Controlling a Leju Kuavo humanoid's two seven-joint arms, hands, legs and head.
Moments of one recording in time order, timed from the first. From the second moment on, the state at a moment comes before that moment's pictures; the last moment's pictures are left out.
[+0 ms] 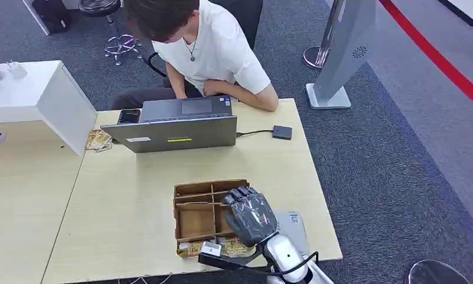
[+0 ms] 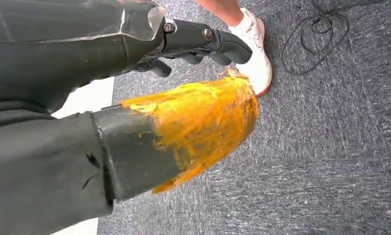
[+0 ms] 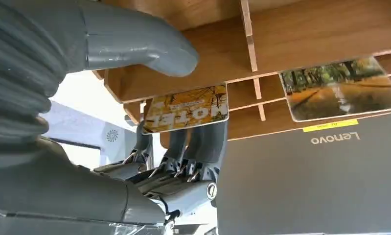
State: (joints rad) left arm -0.05 -0.19 1.19 -0.23 -1.50 0.28 -0.04; right arm -0.13 0.02 0.63 -1.29 1.30 -0.57 -0.05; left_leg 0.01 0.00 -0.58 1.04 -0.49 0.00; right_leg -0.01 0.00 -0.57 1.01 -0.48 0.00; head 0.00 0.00
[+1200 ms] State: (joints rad) left arm -0.05 -0.19 1.19 -0.23 -1.50 0.28 -0.04; right arm -0.14 0.02 0.63 -1.36 1.37 -0.65 -0.06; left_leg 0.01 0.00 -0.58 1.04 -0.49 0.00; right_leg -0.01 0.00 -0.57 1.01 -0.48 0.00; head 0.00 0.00
